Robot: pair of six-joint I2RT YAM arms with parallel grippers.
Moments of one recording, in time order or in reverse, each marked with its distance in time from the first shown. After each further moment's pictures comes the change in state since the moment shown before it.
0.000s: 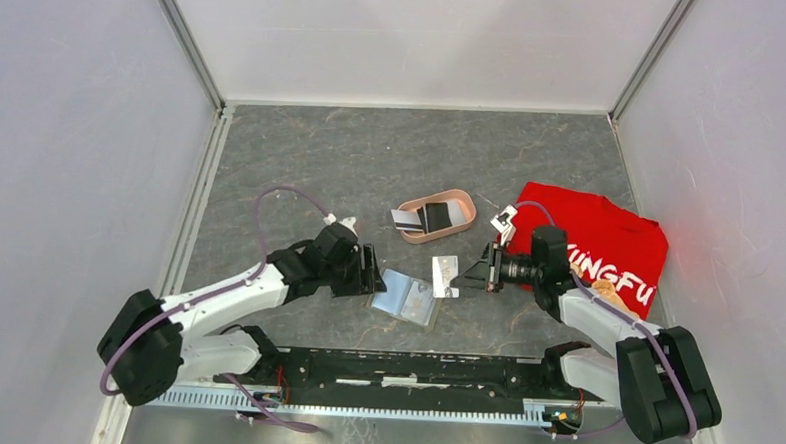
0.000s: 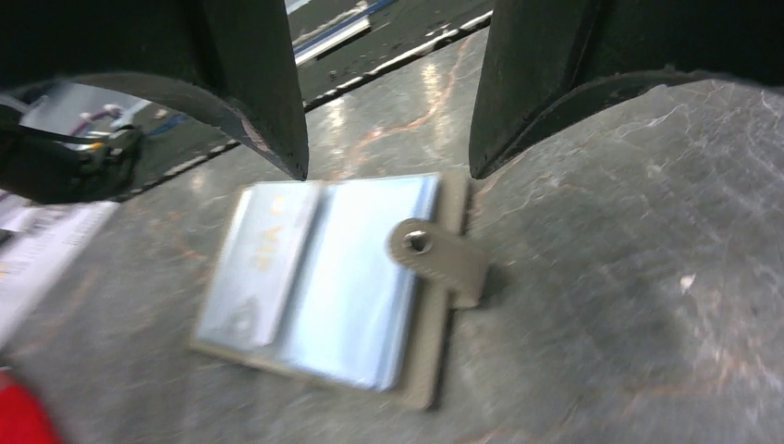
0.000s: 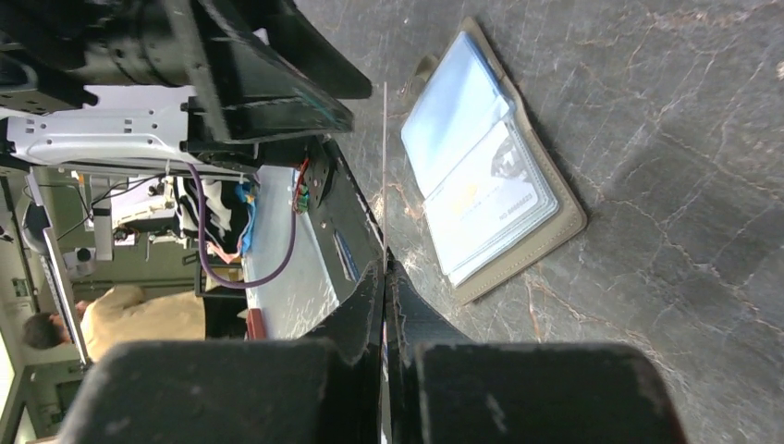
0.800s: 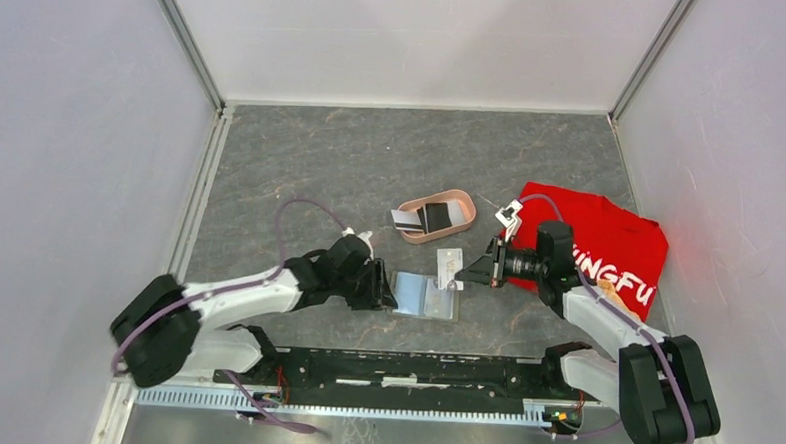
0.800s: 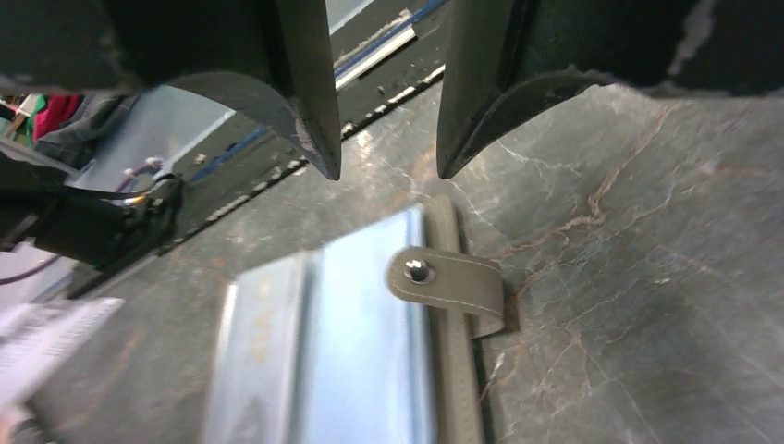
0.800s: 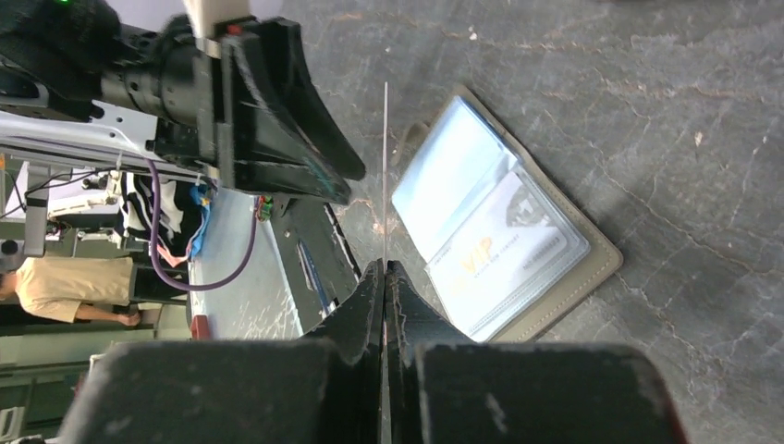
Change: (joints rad) left arm -0.091 0.160 -0.067 0.192 0.120 -0.092; right arm -0.031 -0.013 0.047 -0.093 0.014 -0.151
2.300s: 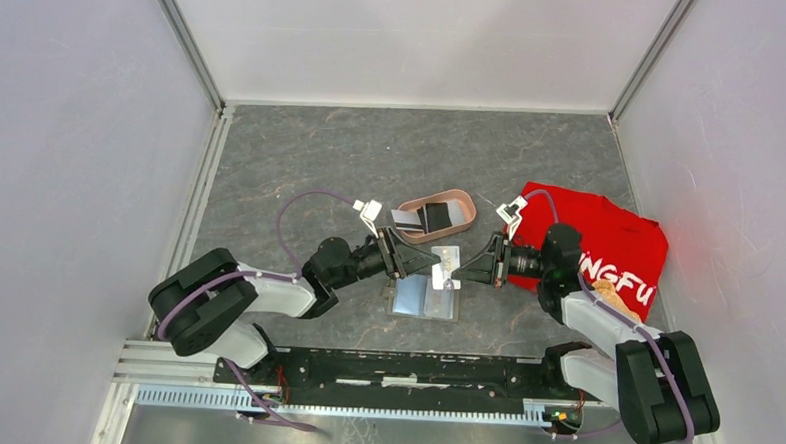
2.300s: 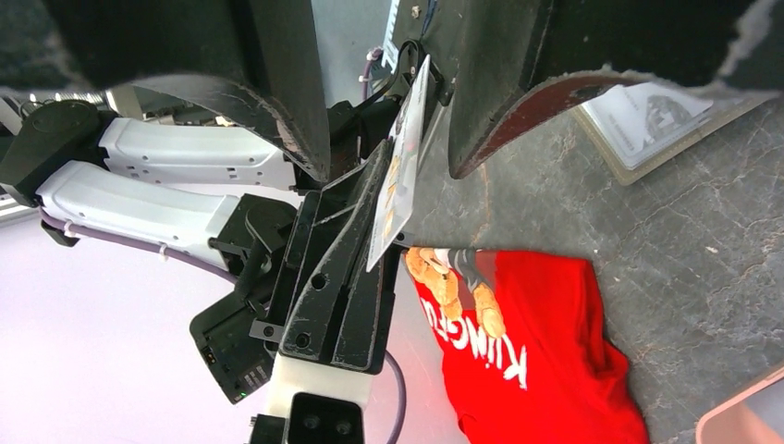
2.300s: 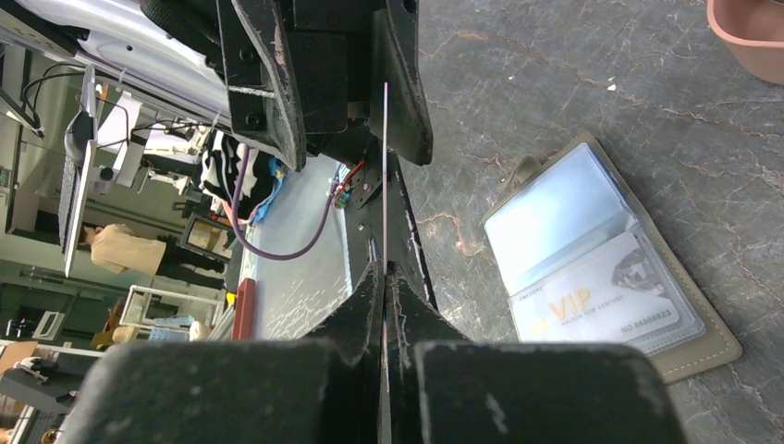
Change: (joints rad) left arm -0.002 0.188 -0.169 1.334 0.079 -0.172; right arm 0.000 0.002 -0.069 0.452 -0.207 0.229
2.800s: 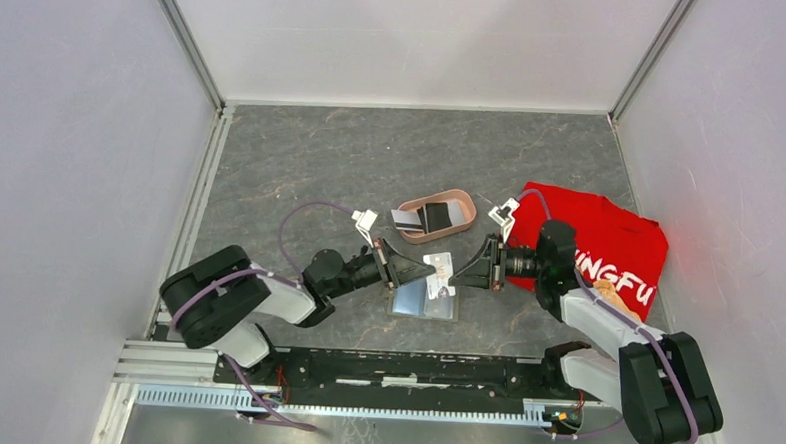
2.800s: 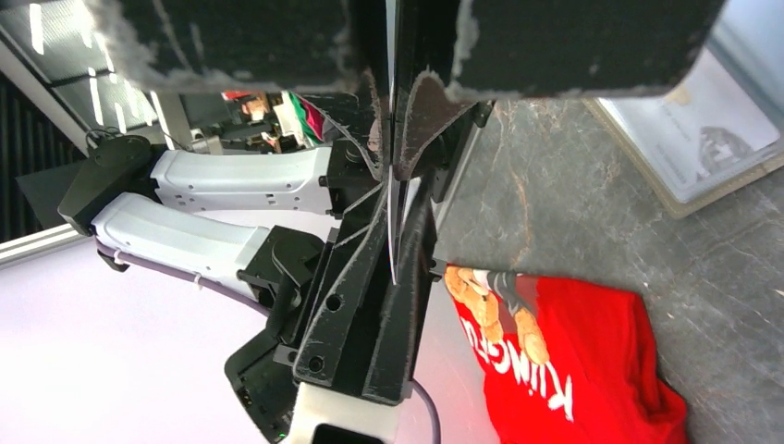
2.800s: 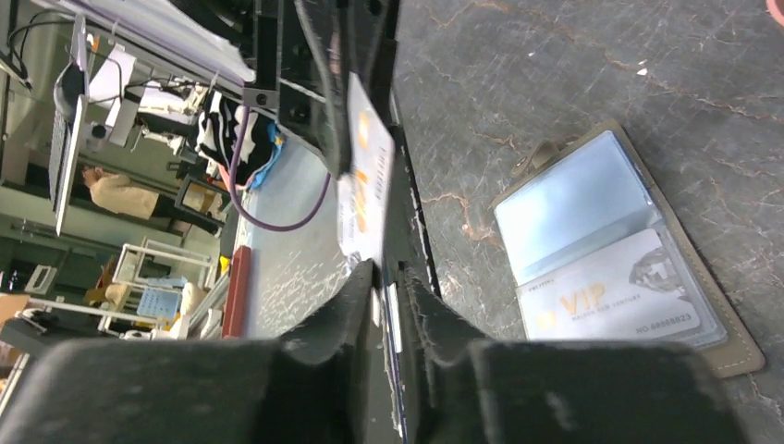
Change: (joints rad) left arm -0.021 0.092 -0.069 0.227 0.040 -0.098; right arm 0.032 -0.008 0.027 -0.090 -0.029 -0.069
